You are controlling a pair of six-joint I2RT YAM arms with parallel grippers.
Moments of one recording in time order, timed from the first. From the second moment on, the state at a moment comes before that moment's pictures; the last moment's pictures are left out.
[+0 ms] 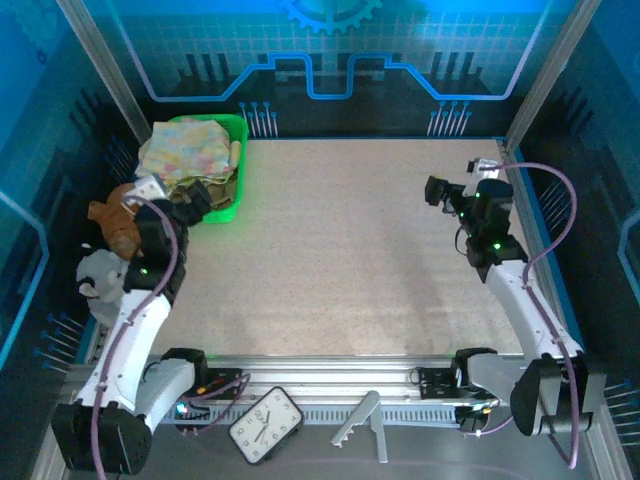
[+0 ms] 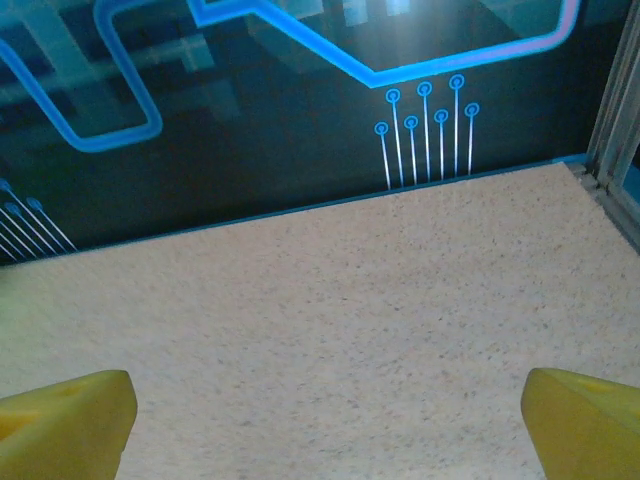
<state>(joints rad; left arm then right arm) 0.00 0.91 0.84 -0.19 -0.32 -0.46 0.04 1.09 0.87 -0.11 0.03 0.26</state>
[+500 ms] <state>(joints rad) 0.10 1.76 1.64 -0.77 -0.12 -0.47 0.04 1.15 1.04 -0.51 -0.30 0.41</state>
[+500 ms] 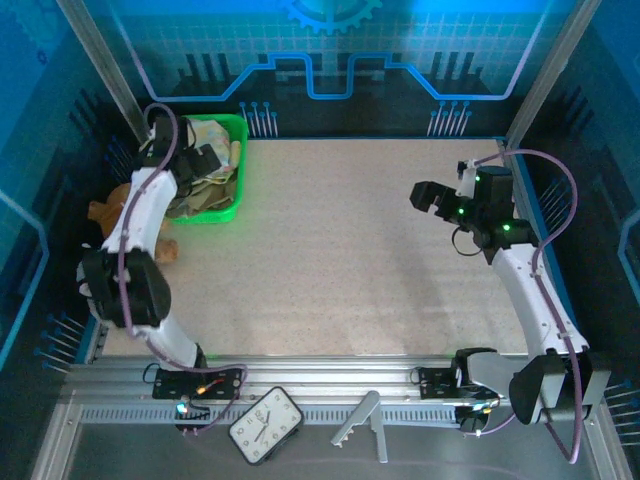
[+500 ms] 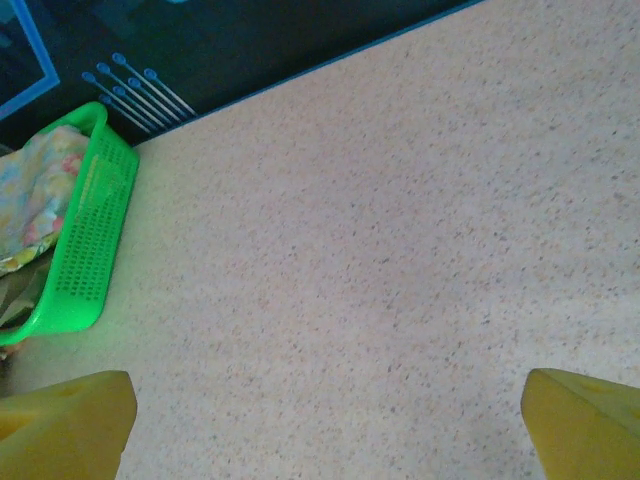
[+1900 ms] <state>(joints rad) -0.01 1.84 1.88 -0.68 -0.08 -0.35 0.05 1.26 1.10 -0.56 -0.27 0.46</state>
